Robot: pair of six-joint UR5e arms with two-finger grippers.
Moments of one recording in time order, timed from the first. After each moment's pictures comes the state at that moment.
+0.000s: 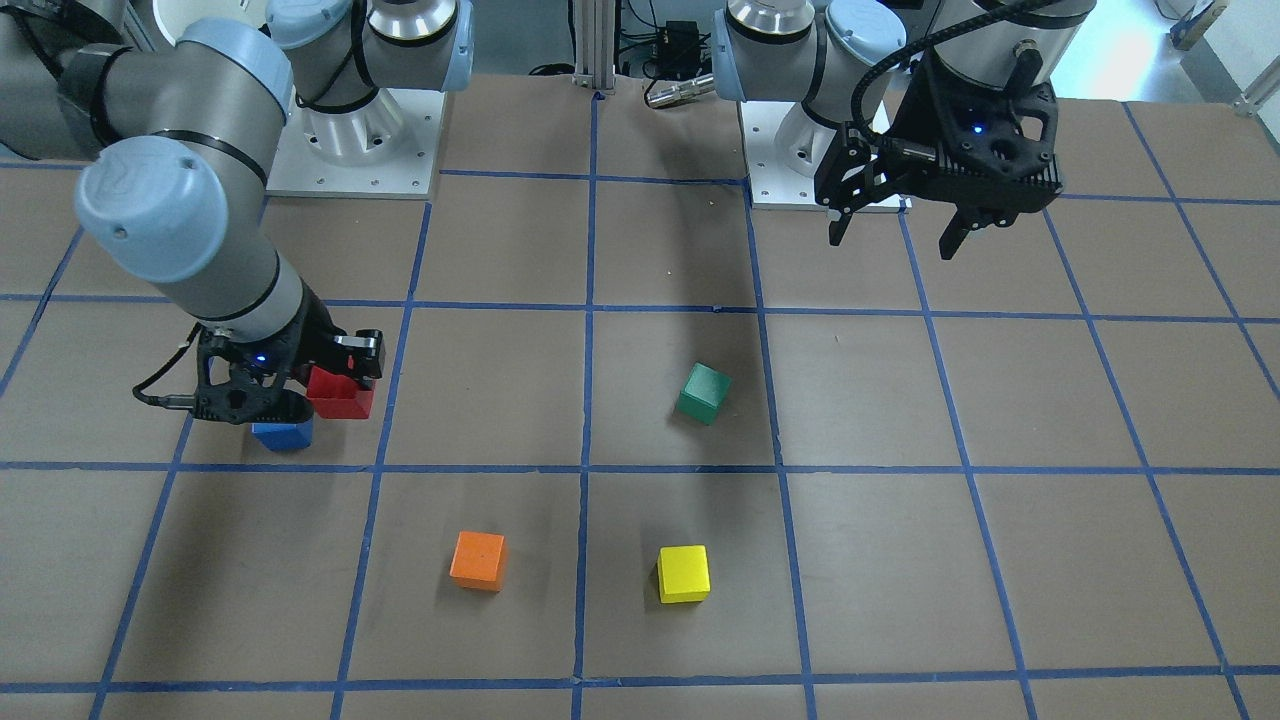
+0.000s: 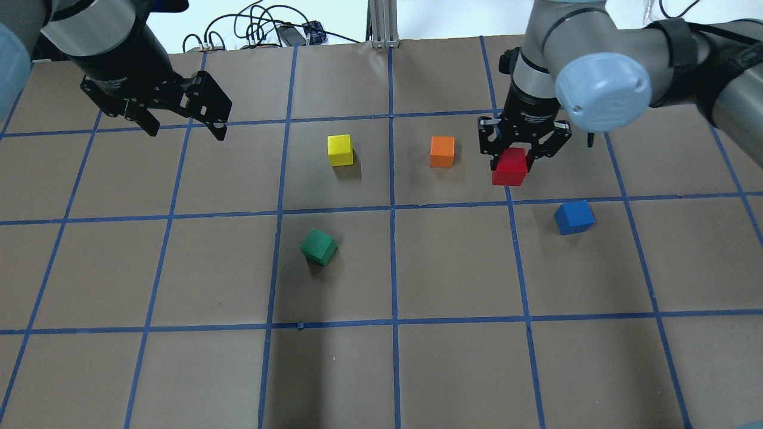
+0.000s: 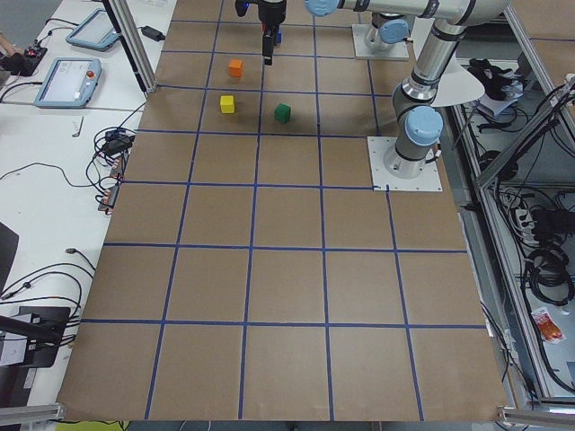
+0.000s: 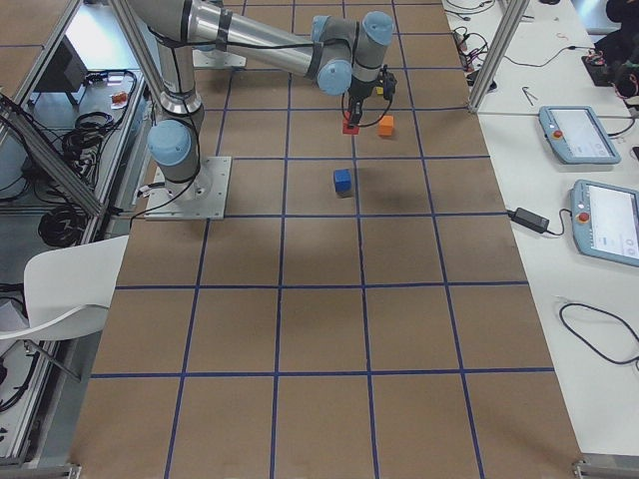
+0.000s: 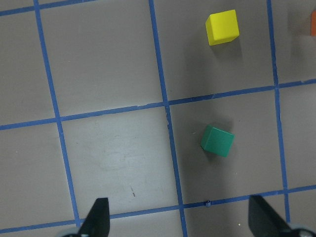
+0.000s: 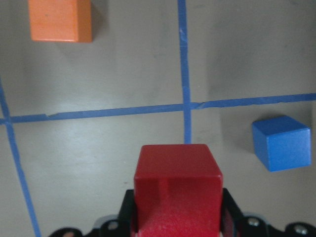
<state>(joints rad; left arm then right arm) -1.55 -1.55 -1.52 -1.60 1.56 0.15 1.51 -1.38 1.74 -1.80 -1.55 -0.06</state>
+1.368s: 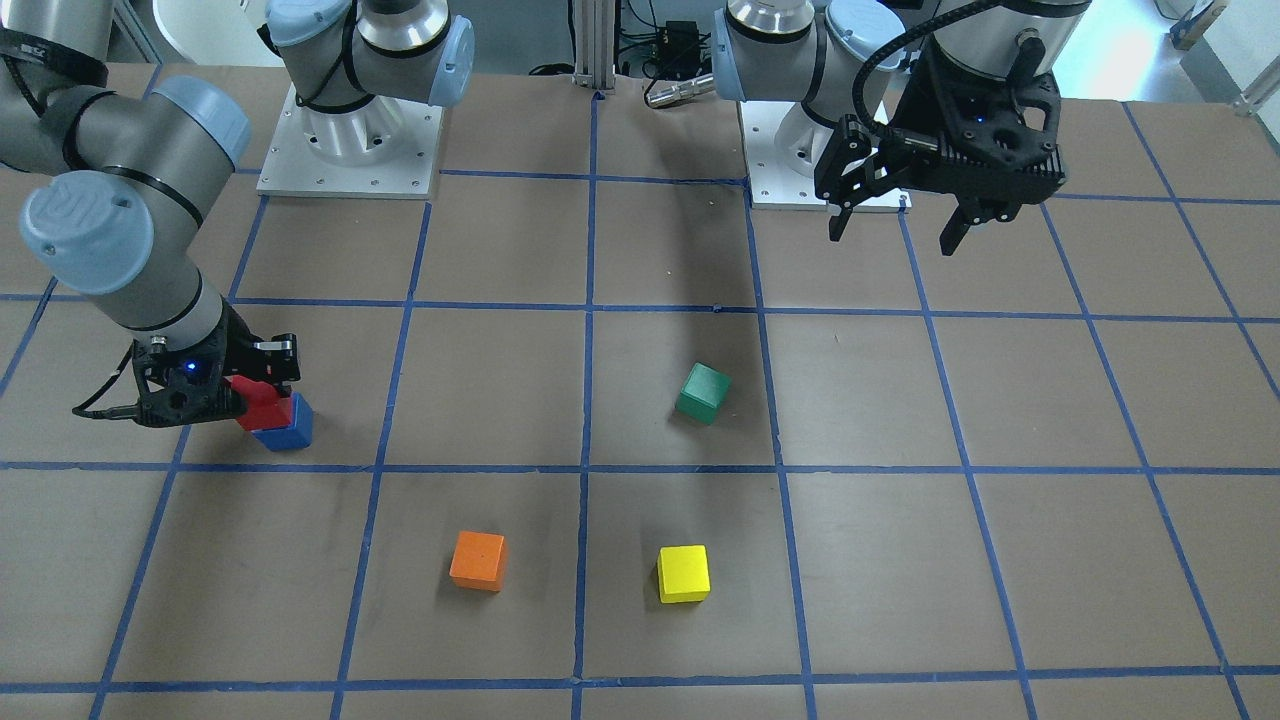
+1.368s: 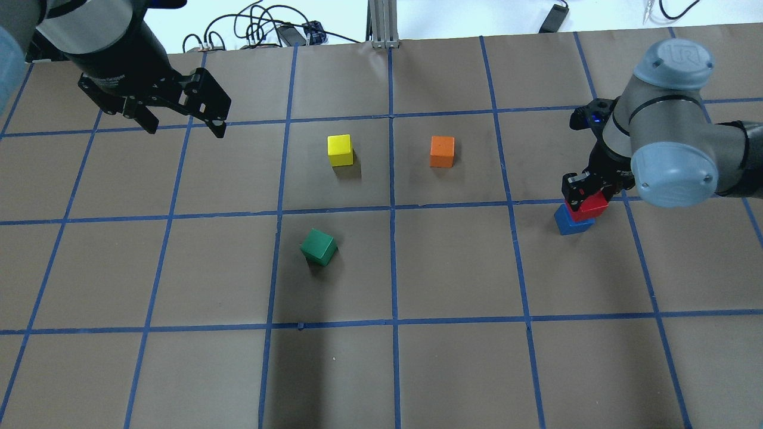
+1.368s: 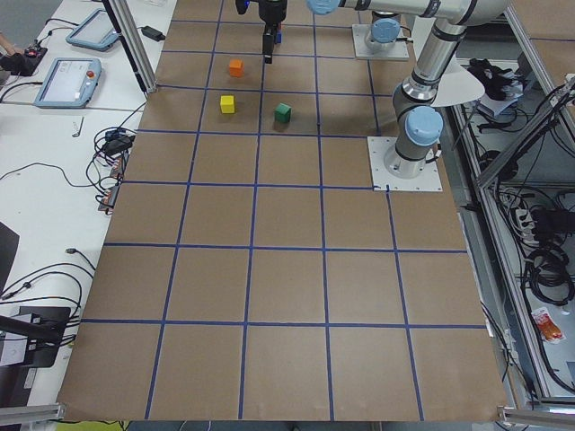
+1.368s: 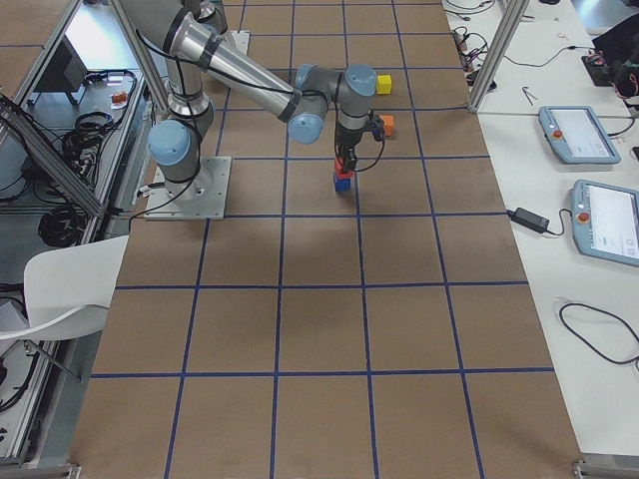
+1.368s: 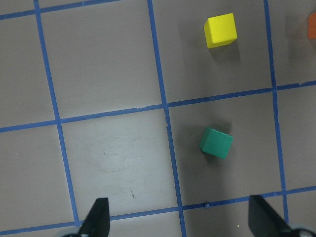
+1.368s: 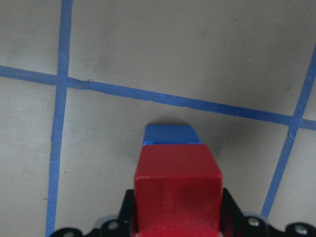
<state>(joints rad) -1.55 -1.54 -1.51 -1.60 1.56 0.15 1.36 -1.38 1.96 -2.08 -1.63 -0.39</state>
